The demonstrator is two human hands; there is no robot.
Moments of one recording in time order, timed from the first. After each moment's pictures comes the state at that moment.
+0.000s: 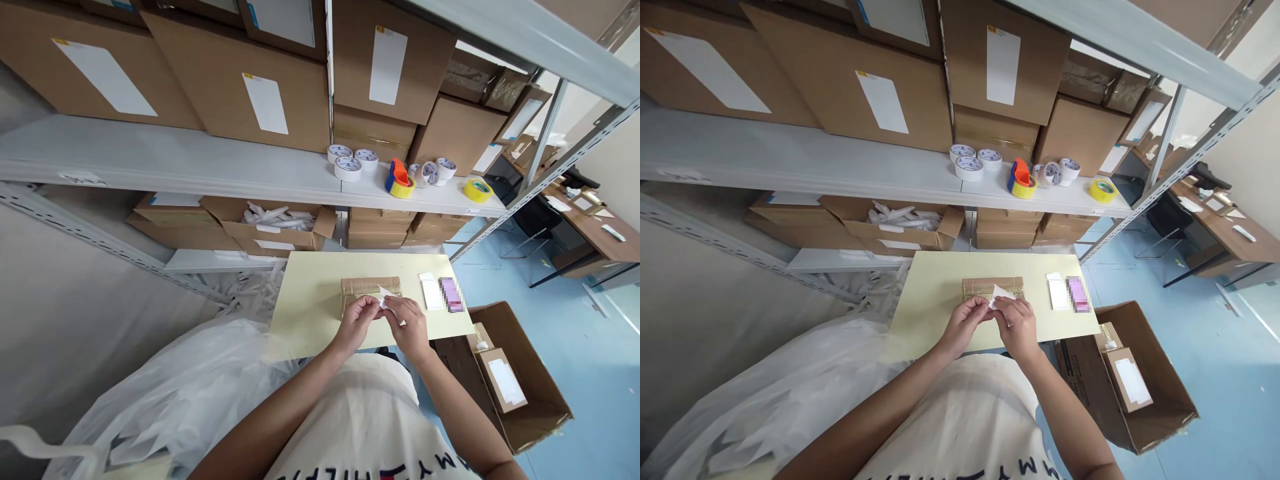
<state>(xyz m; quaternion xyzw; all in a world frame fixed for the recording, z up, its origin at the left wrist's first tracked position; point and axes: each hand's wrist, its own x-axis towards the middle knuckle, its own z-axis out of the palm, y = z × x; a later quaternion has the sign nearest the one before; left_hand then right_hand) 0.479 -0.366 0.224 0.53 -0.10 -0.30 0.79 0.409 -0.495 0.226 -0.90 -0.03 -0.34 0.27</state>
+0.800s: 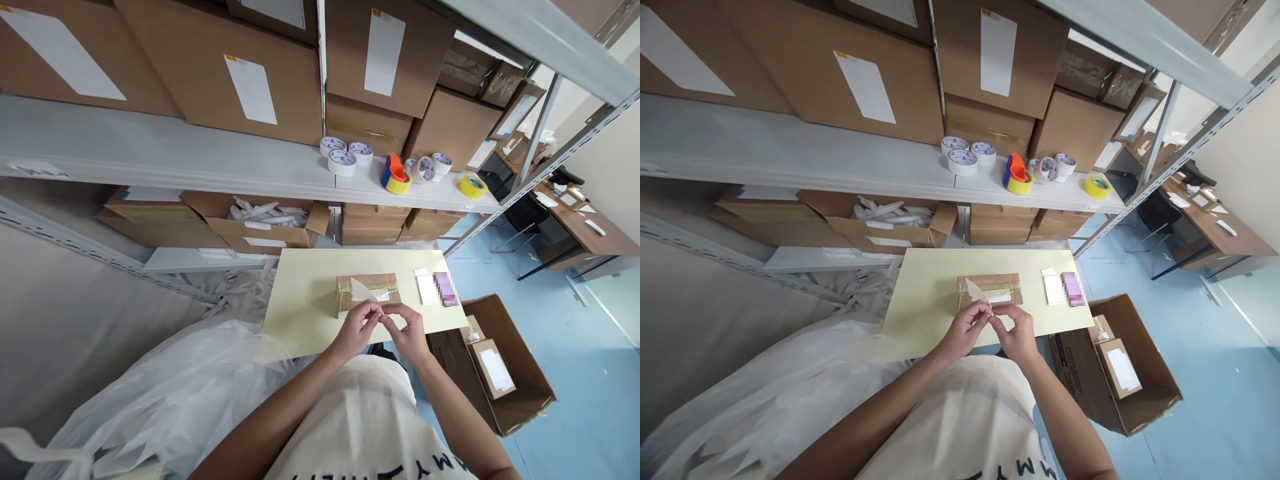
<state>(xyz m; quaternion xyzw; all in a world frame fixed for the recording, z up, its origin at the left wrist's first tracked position) 0.480 -0.362 0.214 0.63 -0.30 -0.20 0.69 0.394 -0.483 0.238 -0.84 0.09 -0.22 0.48</state>
